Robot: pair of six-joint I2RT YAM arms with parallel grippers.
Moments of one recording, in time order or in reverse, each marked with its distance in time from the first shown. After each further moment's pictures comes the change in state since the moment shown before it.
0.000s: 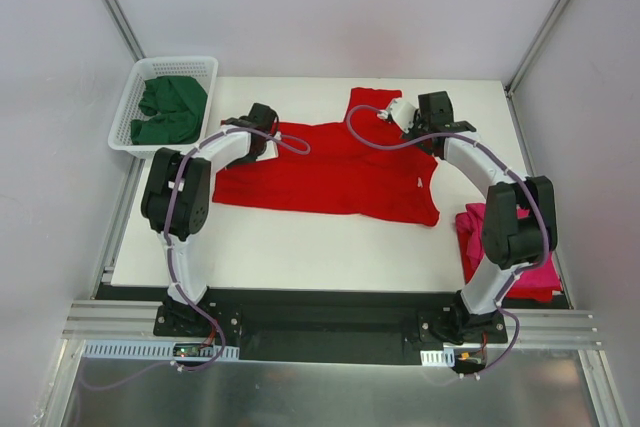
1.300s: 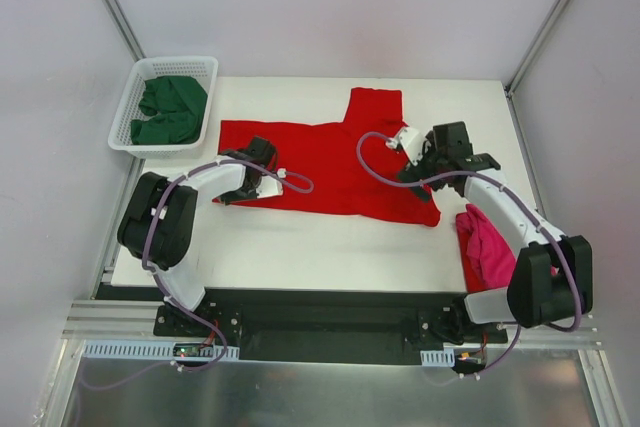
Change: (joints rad) left arm -0.075 -0.234 -0.352 0.011 0.187 -0.019; right arm 0.012 -0.367 -0.281 -0.134 -0.200 0.108
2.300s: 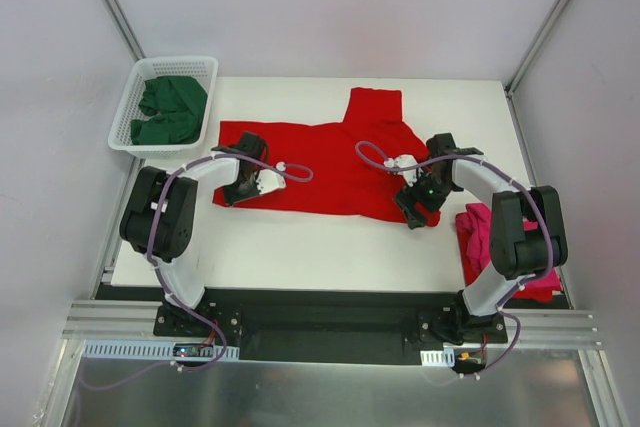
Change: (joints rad) left arm 0.077 0.050 0.016 0.039 0.307 -0.047; right arm -0.071 0.285 0.006 -0.225 -0.243 -0.001
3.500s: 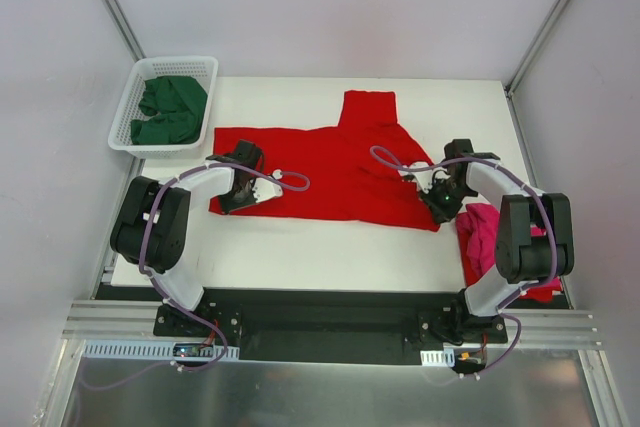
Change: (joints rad) left arm 0.004 -0.089 -0.105 0.014 0.006 -0.001; right arm -0.113 -0.040 -0.049 -0.053 0.049 -0.159
